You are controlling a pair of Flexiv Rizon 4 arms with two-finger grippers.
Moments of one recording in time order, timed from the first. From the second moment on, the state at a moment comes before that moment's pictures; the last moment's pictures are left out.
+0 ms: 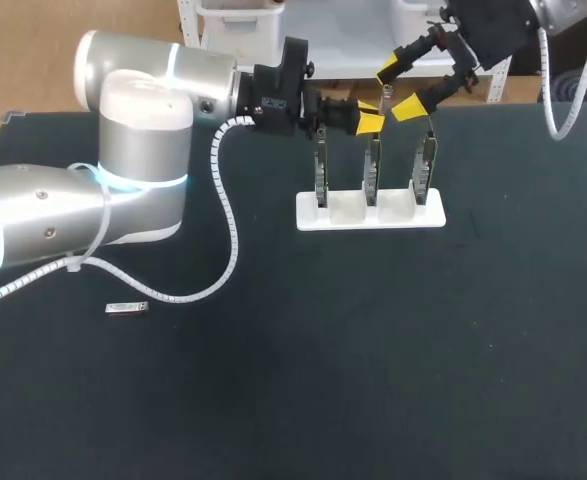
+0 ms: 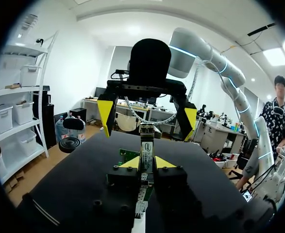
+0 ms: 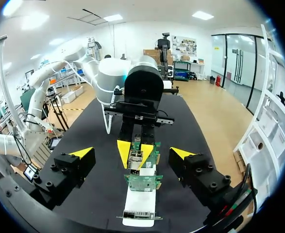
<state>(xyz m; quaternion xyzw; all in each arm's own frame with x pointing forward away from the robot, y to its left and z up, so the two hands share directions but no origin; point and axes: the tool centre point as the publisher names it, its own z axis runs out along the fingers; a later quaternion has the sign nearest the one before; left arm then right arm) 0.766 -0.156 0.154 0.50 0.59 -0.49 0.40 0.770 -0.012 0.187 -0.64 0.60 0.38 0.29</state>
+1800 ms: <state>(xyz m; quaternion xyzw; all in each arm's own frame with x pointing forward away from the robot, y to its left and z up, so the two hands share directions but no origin) 0.766 -0.156 0.154 0.50 0.59 -0.49 0.40 0.775 -0.009 0.185 -0.63 0.61 0.38 0.29</state>
